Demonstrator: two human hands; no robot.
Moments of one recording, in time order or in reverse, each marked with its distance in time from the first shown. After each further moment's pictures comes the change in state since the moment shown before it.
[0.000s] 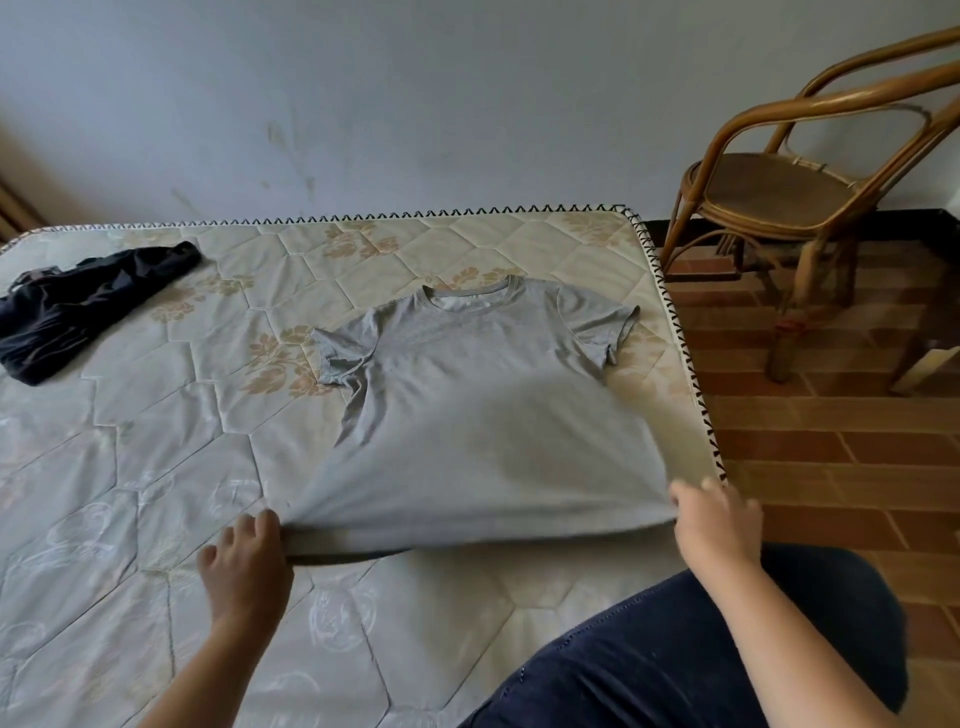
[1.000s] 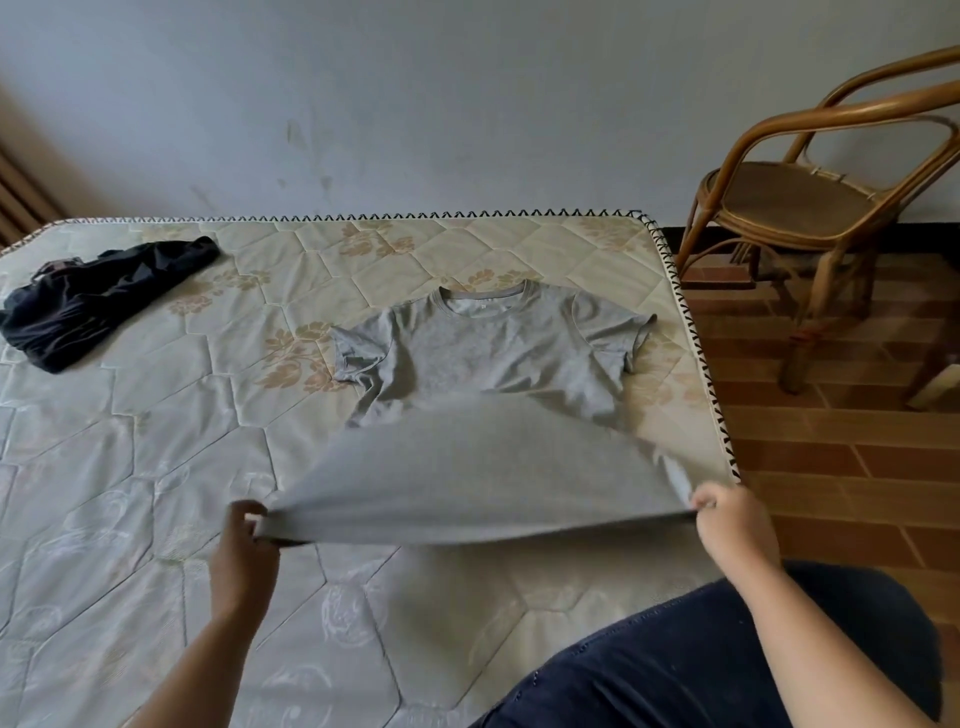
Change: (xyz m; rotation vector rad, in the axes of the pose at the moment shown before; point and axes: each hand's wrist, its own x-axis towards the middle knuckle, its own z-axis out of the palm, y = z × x) left_hand 0.011 -0.015 0.000 -0.659 -0.074 -0.450; right_hand 0.012 0.004 0.006 0.573 -0.080 0.204
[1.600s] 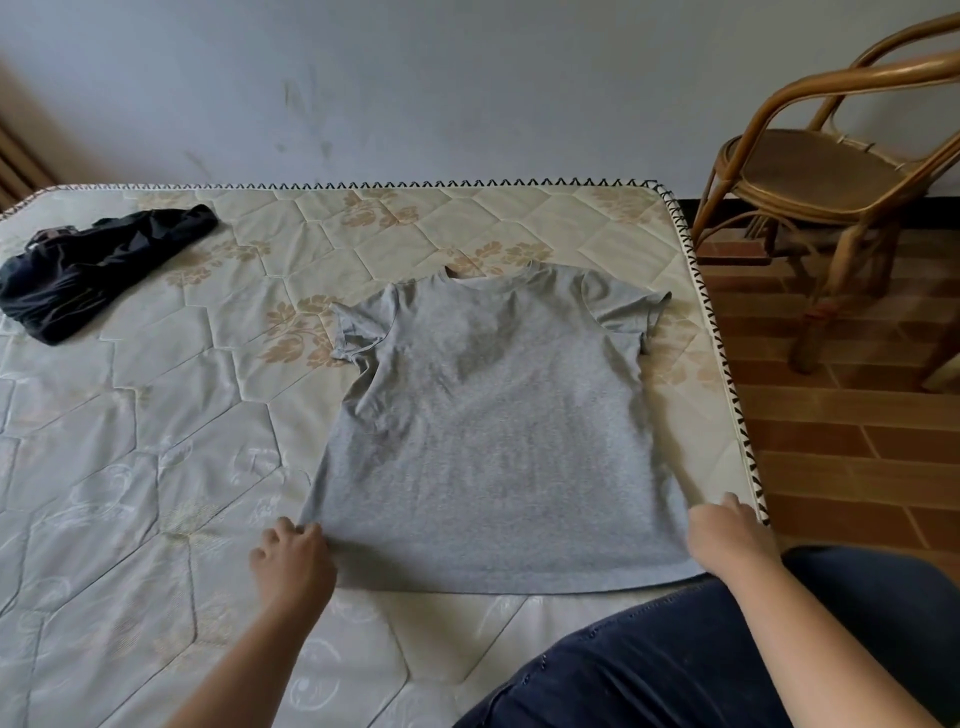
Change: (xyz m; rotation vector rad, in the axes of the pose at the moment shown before) left_hand -0.024 -0.010 0.032 0.976 -0.338 0.123; right_hand -0.003 0.007 0.024 -0.665 -0.323 -0.022
